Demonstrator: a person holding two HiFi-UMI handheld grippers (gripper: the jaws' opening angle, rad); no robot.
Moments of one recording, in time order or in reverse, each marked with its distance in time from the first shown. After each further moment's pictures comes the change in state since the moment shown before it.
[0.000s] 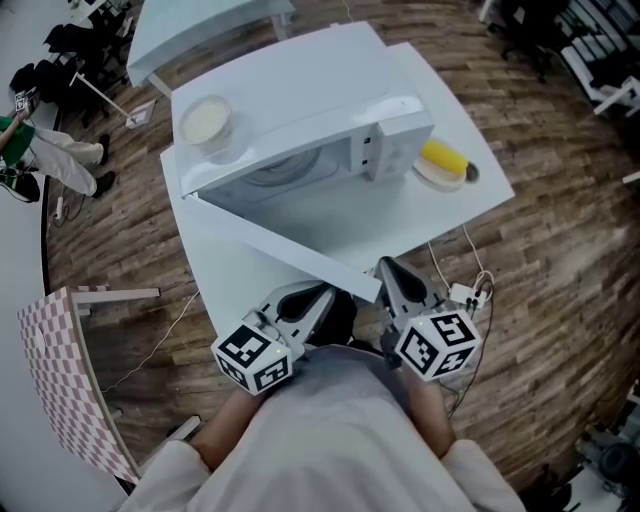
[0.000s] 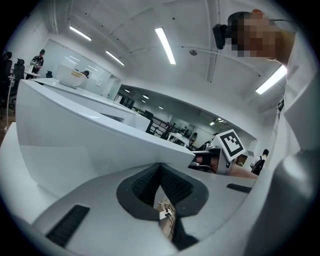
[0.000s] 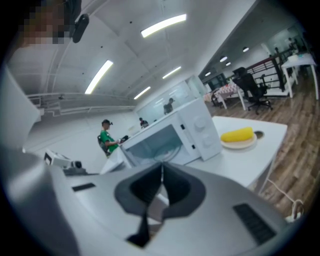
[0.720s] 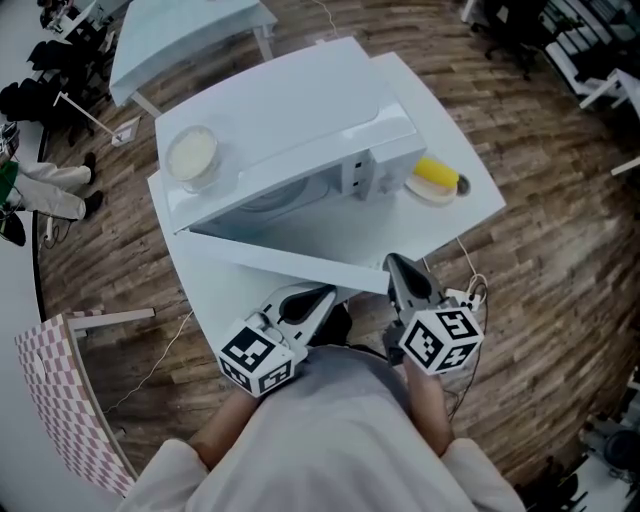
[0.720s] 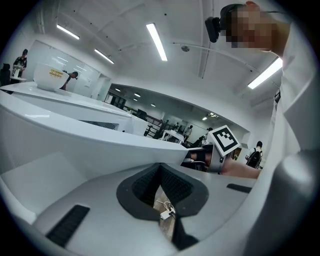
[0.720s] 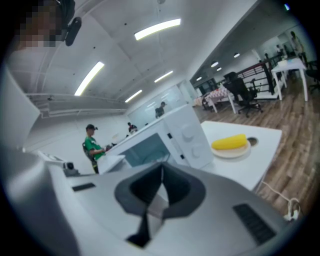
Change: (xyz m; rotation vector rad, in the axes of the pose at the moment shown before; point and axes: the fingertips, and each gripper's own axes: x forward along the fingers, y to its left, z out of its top) left arm 0.031 0.018 0.026 0.087 0.032 -0.074; right arm 0.023 -0.036 0.031 0.039 -0.045 -0.101
